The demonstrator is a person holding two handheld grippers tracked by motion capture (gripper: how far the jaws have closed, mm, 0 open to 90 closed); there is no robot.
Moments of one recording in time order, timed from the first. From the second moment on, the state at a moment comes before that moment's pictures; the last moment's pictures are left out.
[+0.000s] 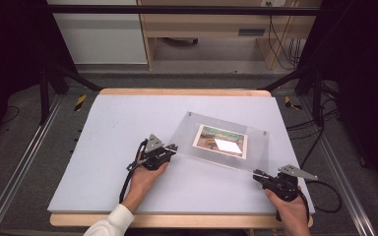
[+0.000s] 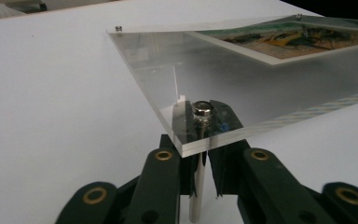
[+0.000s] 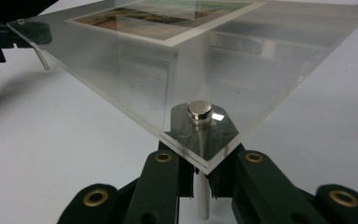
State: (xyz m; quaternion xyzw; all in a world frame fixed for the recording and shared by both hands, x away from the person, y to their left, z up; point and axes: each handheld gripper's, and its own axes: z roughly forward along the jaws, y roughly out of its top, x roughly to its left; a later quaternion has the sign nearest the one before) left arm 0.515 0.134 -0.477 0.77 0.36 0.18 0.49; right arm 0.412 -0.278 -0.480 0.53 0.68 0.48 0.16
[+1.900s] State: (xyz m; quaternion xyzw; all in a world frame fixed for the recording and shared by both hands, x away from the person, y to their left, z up) left arm 0.488 0.186 -0.415 0.71 0.39 0.24 0.53; right arm 0.452 -0.246 -0.420 0.45 0.68 0.54 0.20
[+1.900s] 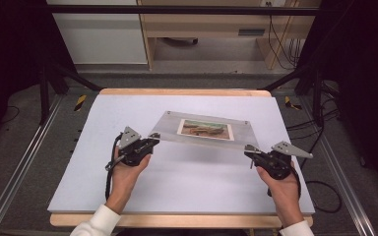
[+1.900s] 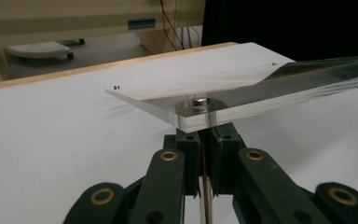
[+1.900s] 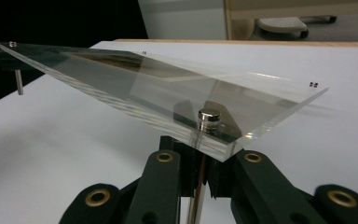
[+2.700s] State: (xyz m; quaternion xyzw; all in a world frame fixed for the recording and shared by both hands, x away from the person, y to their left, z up) left arm 0.470 0.239 -0.419 0.69 0.42 0.28 0.52; right arm 0.490 -0.186 -0.418 0.42 0.70 0.54 0.18
